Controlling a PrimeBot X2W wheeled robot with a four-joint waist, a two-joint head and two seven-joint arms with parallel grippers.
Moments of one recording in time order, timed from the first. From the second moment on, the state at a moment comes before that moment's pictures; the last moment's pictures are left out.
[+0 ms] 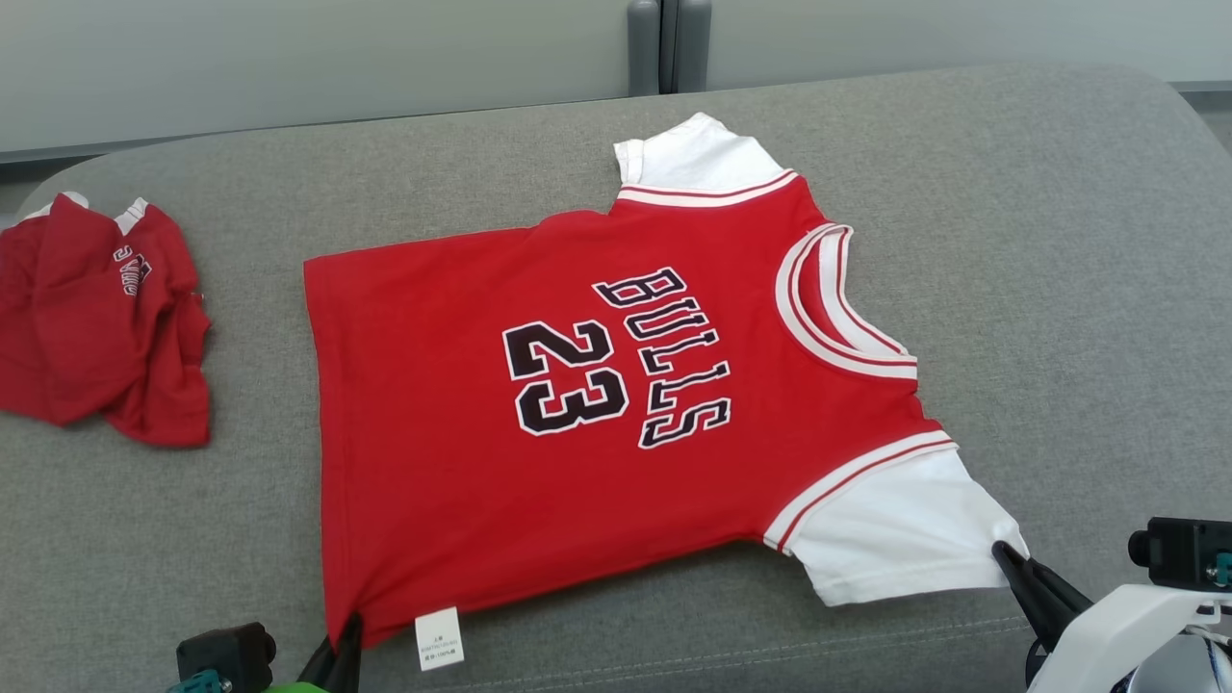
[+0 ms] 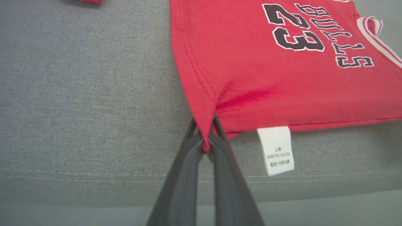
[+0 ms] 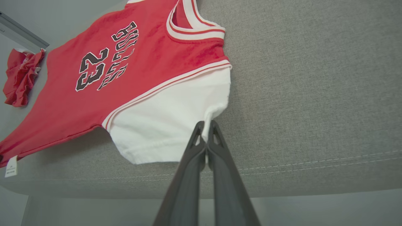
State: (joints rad) left arm 0.13 0.45 -0.45 -0.03 -0.77 0.32 0.05; right arm 0.22 -0.19 -0.05 -0.20 0.54 0.13 0.43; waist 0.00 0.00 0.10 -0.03
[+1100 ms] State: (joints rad) left arm -0.17 0.43 -0.45 0.05 -0.89 0.33 0.36; right arm -0.21 -0.26 0.00 0.07 0.56 0.13 0.57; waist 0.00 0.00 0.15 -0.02
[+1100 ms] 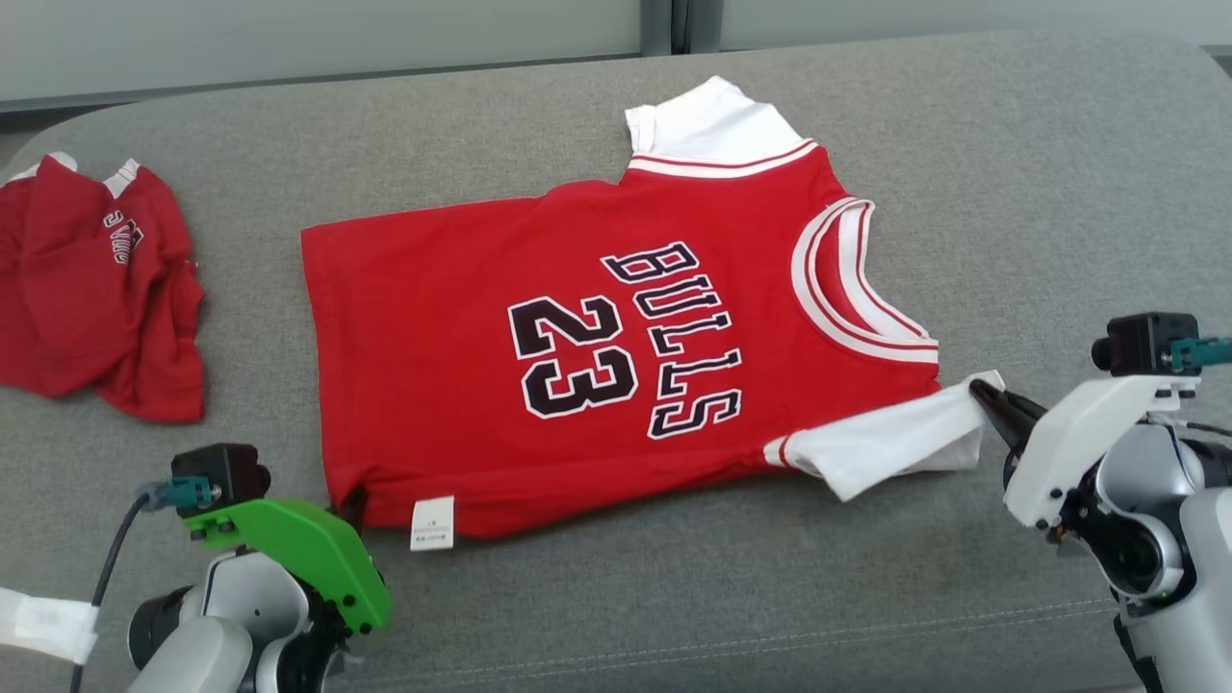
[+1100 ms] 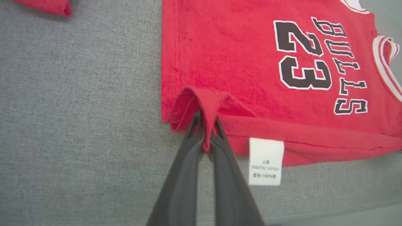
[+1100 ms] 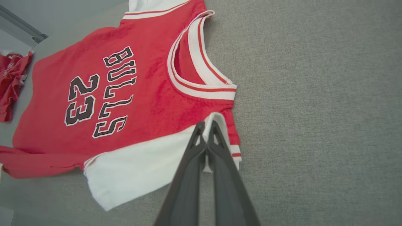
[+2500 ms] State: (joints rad) left arm -0.40 0.41 -0.45 0.20 -0.81 0.32 0.25; right arm -0.70 -0.28 0.23 0.66 0.62 0.13 0.23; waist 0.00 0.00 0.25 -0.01
